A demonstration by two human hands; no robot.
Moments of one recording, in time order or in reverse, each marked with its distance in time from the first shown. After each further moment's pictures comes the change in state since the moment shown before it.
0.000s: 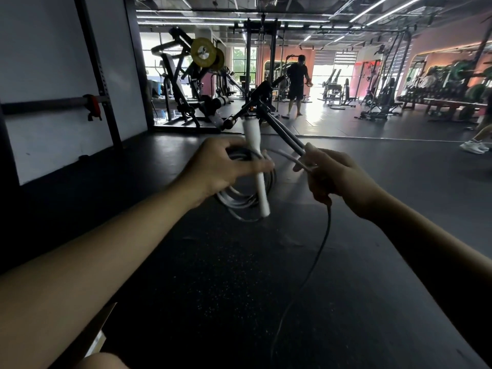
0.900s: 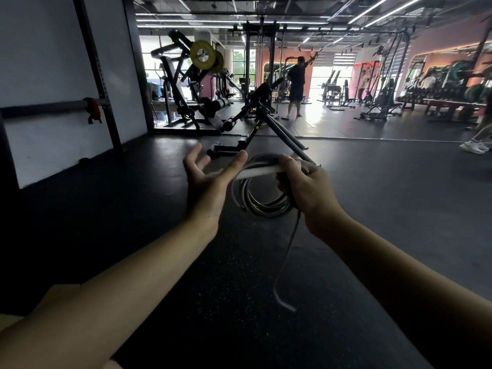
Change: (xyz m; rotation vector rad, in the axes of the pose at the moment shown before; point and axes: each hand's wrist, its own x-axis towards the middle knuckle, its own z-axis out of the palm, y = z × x) left_hand -0.017 -0.034 0.029 -0.285 0.472 -0.243; right_hand 0.010 0.006 0.067 0.260 0.342 0.051
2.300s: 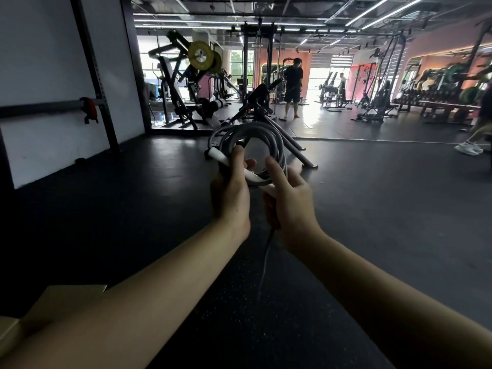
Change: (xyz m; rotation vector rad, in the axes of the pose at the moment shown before) left_hand -0.019 0.007 0.044 -0.207 0.089 -0.144; right_hand -0.027 0.003 0.025 0.290 -0.002 0.089
